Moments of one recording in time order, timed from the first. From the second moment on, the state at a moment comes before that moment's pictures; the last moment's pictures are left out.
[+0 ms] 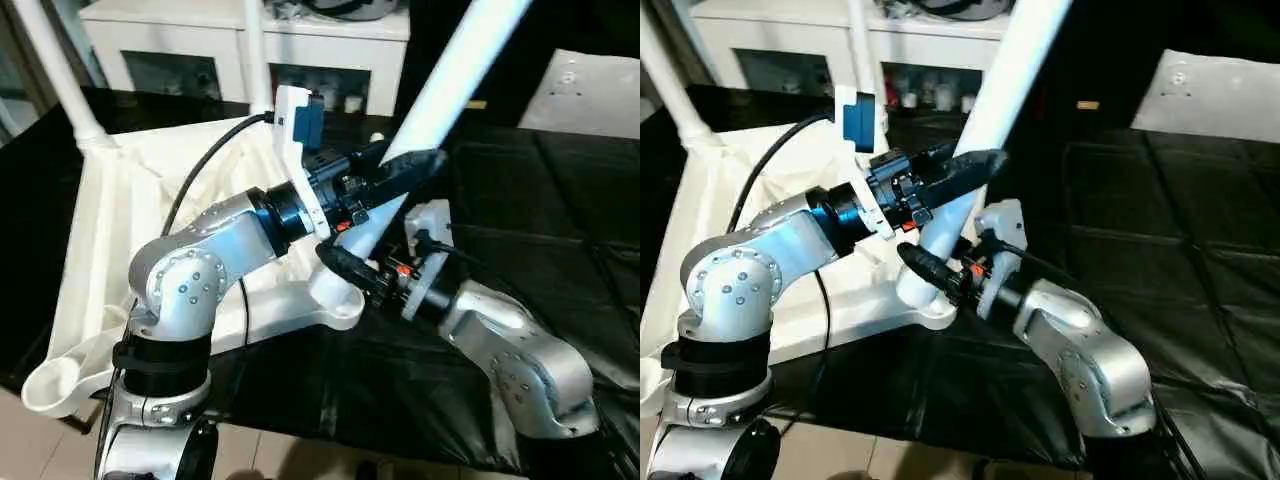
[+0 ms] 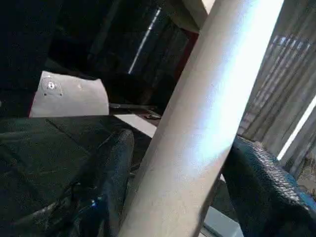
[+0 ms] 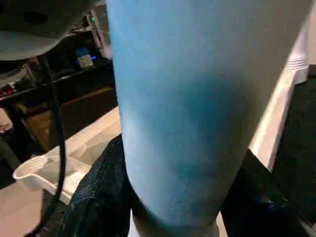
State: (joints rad) left arm -0.63 0.06 0.00 -0.23 -0.79 0.88 -0.48; right arm -0.25 -0.20 0.15 -0.26 0.49 0.59 0.54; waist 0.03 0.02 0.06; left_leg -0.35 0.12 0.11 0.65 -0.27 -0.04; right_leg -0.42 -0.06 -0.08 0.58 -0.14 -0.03
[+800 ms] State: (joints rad) left arm -0.51 0.04 0.16 -0.34 -1.05 0.85 -0.49; right arm -0.20 -0.10 0.05 -0.31 0.60 0.58 0.48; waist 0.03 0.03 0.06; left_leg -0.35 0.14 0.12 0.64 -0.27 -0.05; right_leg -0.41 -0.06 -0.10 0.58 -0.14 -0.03
